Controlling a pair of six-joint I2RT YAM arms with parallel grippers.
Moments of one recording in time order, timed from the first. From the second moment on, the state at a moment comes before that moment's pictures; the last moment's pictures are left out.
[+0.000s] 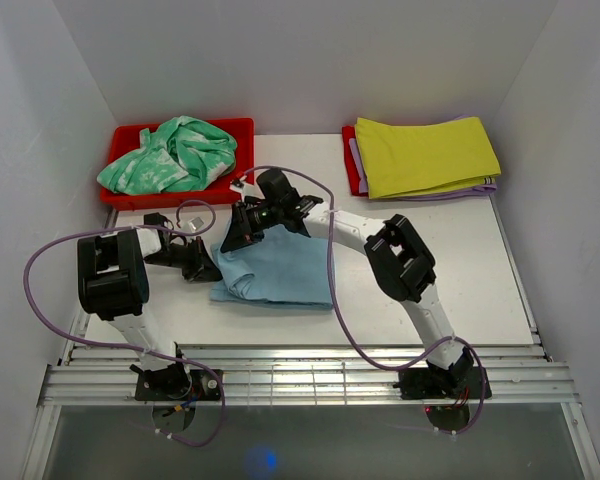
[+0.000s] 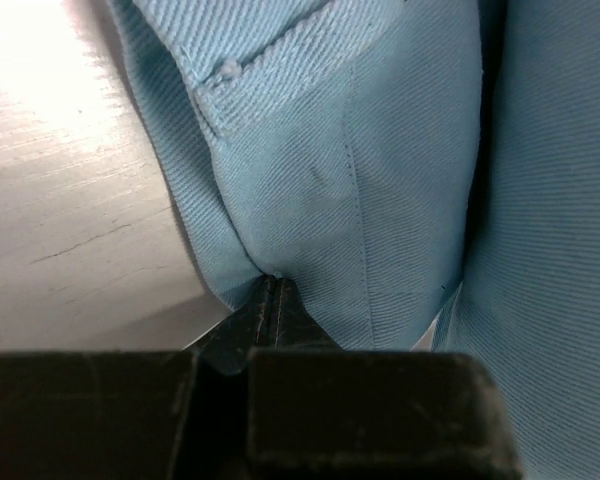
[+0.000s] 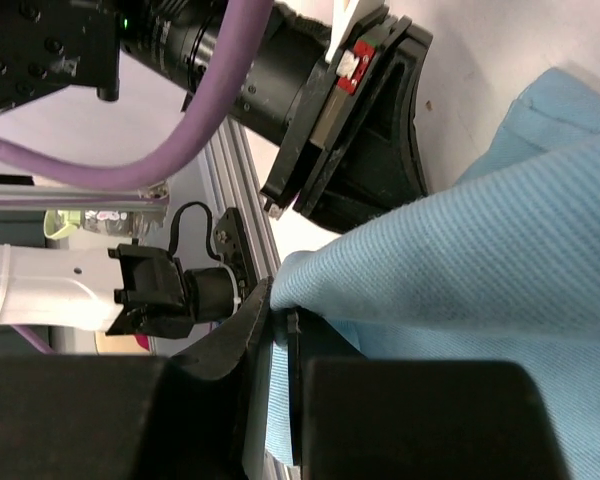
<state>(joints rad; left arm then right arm) 0.19 1.79 0.88 -0.56 0.82 0.02 0.86 2.24 1.78 -0.05 -0.82 0.68</state>
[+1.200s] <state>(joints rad) 0.46 1.61 1.17 -0.92 0.96 0.30 0.70 1.94 1.62 -0.08 -1.01 0.43</state>
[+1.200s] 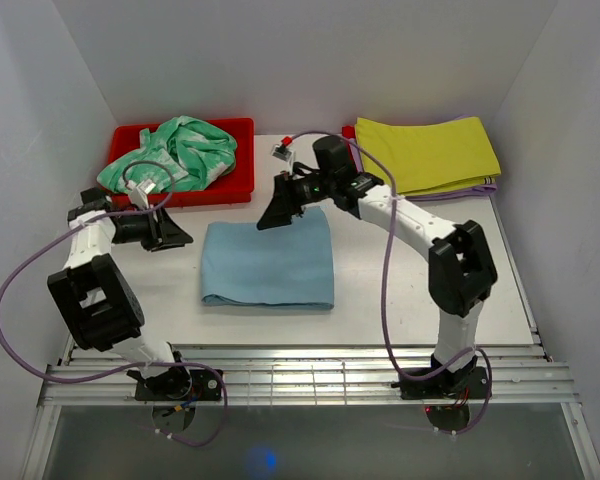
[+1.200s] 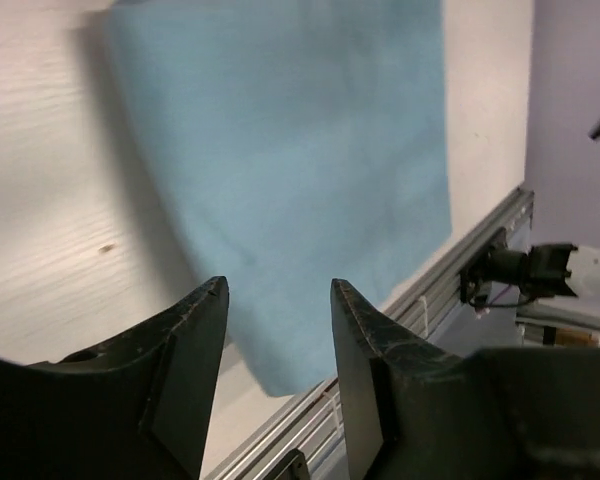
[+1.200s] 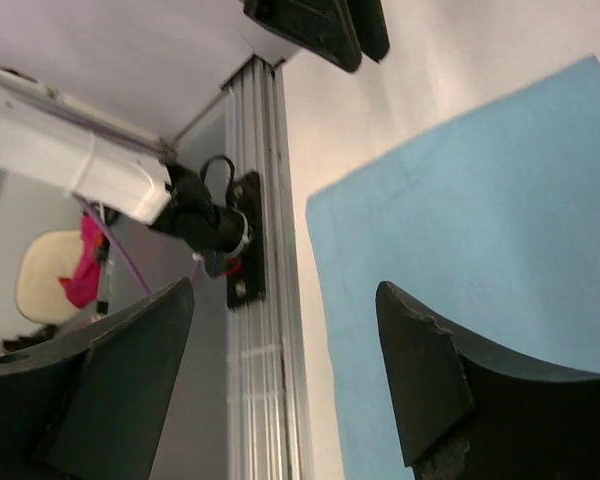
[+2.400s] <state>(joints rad) 0.24 1.76 1.12 -0.85 0.87 0.30 0.41 1.47 0.86 -0.33 -0.83 0.19</state>
